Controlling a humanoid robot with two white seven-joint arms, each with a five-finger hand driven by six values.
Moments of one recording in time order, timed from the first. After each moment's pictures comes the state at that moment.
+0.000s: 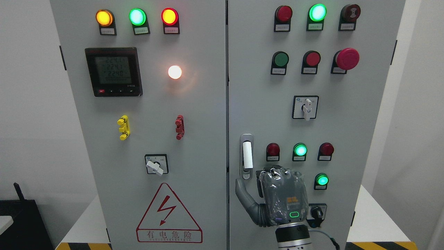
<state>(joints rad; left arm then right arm) -0.05 -0.04 0.00 0.00 0.12 -0.12 -0.14 -0.41 0.15 0.25 -1.72 1.45 0.11 -0.17</state>
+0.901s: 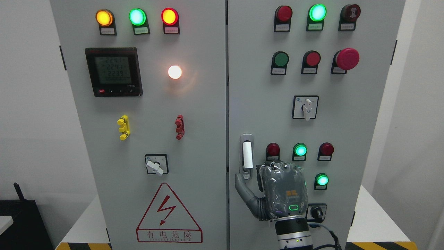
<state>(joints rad) -0.05 -0.04 0.00 0.00 0.12 -0.12 -0.14 -0.45 0.14 0.25 -1.69 1.45 0.12 -0.17</state>
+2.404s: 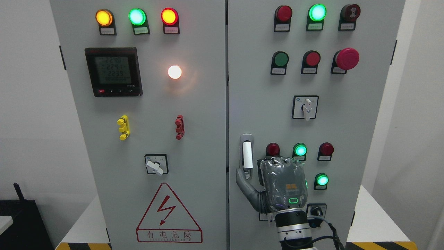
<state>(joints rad) -0.05 -0.04 0.00 0.00 0.12 -0.12 -0.14 -0.49 0.15 0.23 -1.65 1.45 0.13 -0.16</state>
